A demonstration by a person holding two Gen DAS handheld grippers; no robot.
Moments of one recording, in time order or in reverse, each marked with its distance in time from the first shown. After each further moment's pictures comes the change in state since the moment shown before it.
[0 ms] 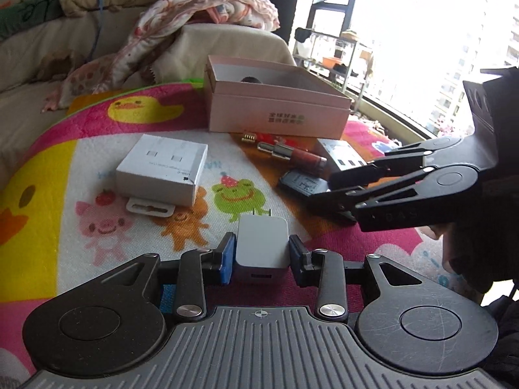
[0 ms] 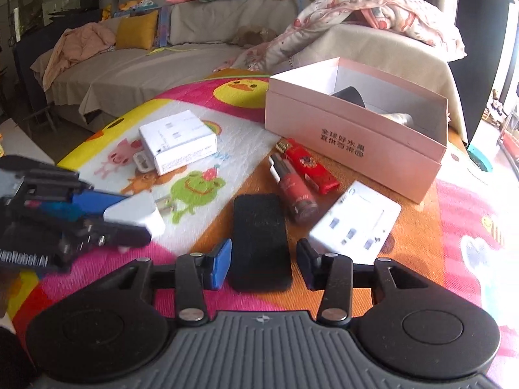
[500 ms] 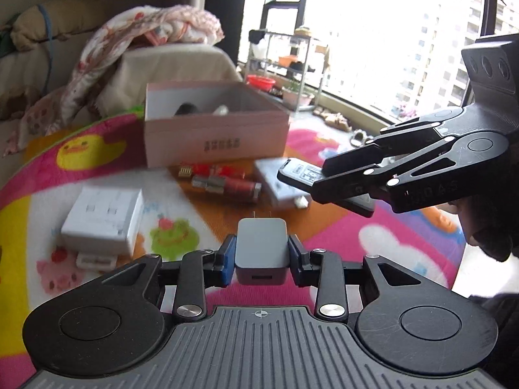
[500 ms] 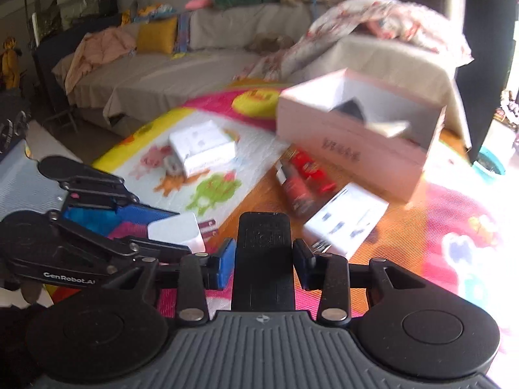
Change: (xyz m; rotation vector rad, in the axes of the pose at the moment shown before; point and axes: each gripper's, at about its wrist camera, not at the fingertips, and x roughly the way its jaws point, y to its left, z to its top) left arm -0.004 -0.043 0.040 0.144 -0.037 -0.123; right arm -0.079 -0.026 0.005 0.000 -0.060 0.058
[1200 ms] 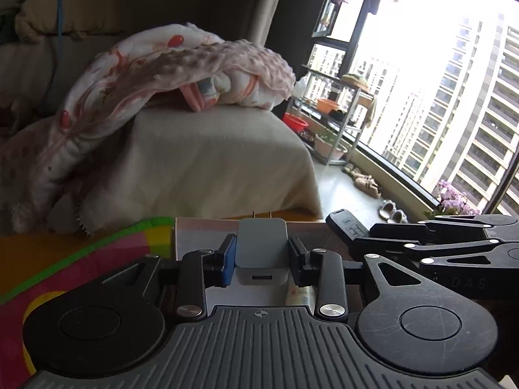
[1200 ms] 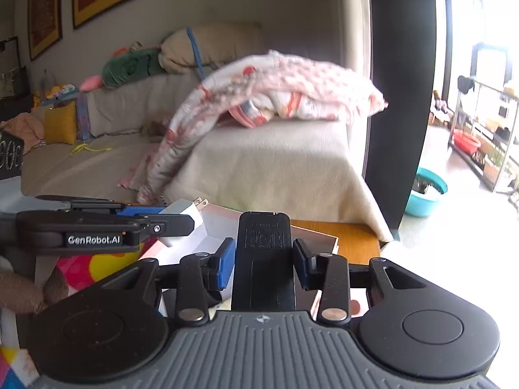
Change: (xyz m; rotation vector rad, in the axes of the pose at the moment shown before) left arm 0.181 0.140 0.189 -0.220 -0.069 0.025; right arm 0.117 -0.151 0.158 0.217 -0.088 -0.205
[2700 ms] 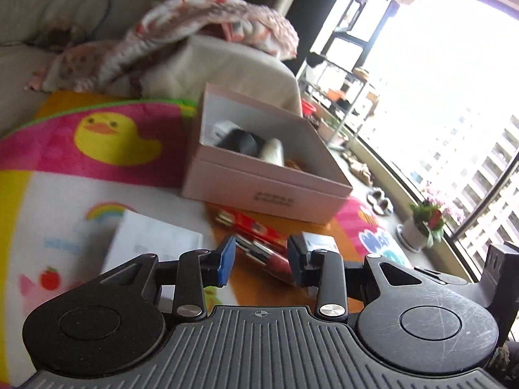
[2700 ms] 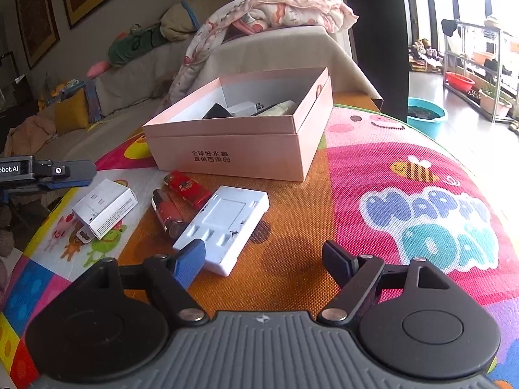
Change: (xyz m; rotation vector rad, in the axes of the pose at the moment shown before) left arm -0.145 -0.043 -0.156 -0.155 0.072 0.009; right arm -0.104 0.019 -0.208 0.126 0.037 0.036
